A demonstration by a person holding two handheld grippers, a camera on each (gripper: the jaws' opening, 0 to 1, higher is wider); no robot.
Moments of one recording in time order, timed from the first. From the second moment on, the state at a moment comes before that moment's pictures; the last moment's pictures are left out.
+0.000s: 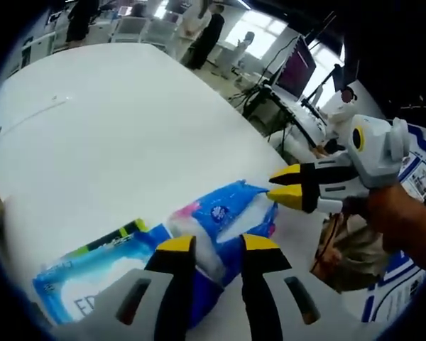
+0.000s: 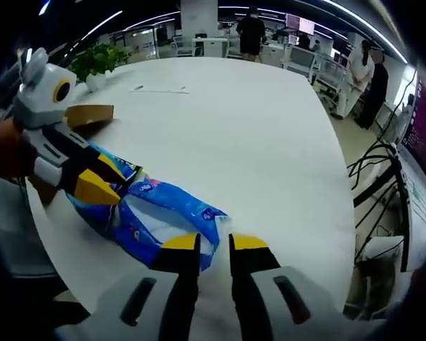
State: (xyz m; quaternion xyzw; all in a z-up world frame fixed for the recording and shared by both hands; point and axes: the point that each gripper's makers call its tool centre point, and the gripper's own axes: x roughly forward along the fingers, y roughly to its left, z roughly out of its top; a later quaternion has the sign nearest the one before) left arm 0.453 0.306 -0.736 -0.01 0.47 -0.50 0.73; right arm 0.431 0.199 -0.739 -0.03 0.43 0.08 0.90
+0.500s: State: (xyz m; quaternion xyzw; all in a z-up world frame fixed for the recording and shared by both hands) left arm 0.448 0.324 -0.709 -0.02 0.45 -0.51 0.73; right arm 0.426 0.219 -0.713 -0.04 0.42 0.07 0.91
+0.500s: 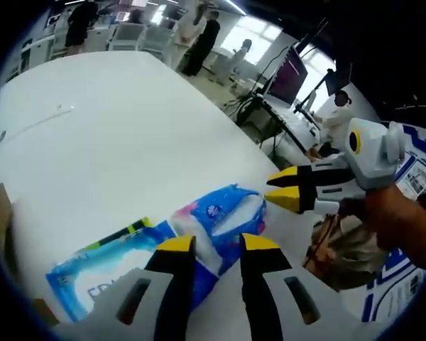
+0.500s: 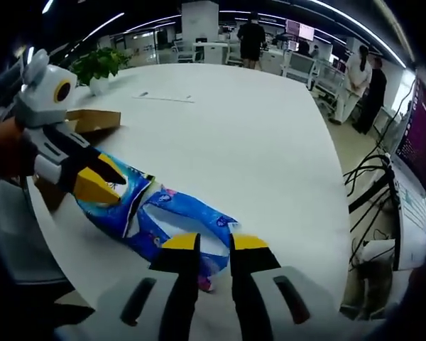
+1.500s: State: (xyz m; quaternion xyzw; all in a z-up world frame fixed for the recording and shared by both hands) left arm 0.447 0.444 -0.678 -0.03 0.43 -0.50 0.75; right arm 0.427 0.335 -0.680 -0.05 0.39 0.10 0.91
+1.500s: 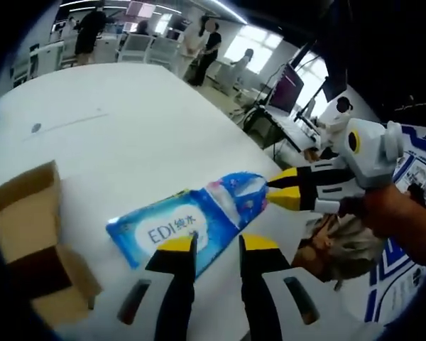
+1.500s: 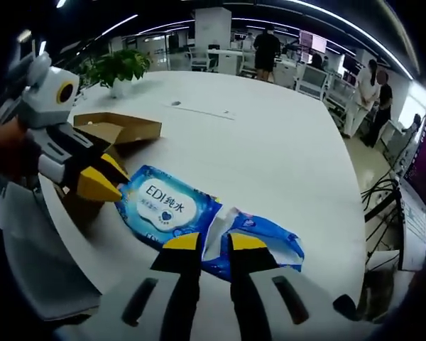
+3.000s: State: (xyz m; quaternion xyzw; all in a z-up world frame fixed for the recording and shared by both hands) left arm 0.470 0.763 -0.683 -0.06 0.42 -0.31 0.85; right arm 0.459 0.580 -0.682 -0.11 0.39 0.29 0.86
